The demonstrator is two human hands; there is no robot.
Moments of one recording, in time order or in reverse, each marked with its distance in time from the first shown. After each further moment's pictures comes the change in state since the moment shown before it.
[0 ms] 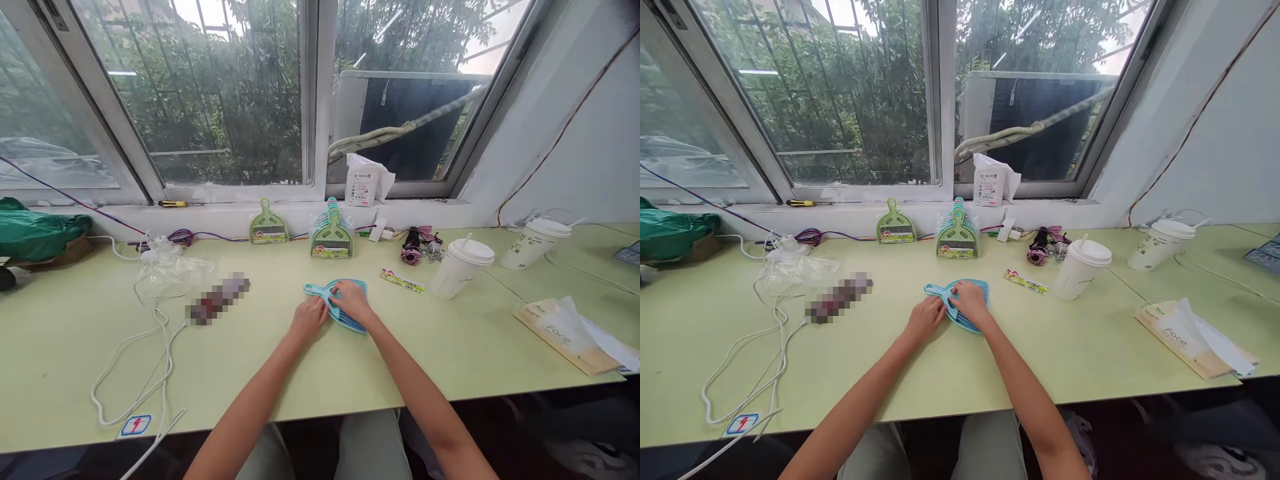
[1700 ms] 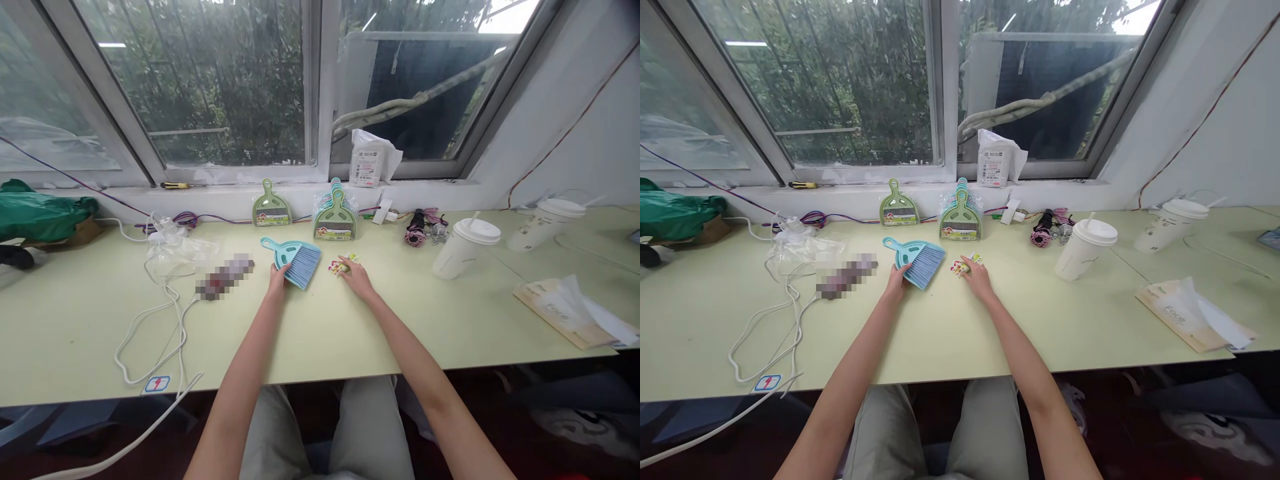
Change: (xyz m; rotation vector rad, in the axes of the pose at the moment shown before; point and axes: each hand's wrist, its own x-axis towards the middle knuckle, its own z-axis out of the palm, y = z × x) left_hand 0.020 -0.079 -0.015 -1.429 0.488 -0.841; right_hand 0.005 0.049 0.042 0.363 0.121 0.105
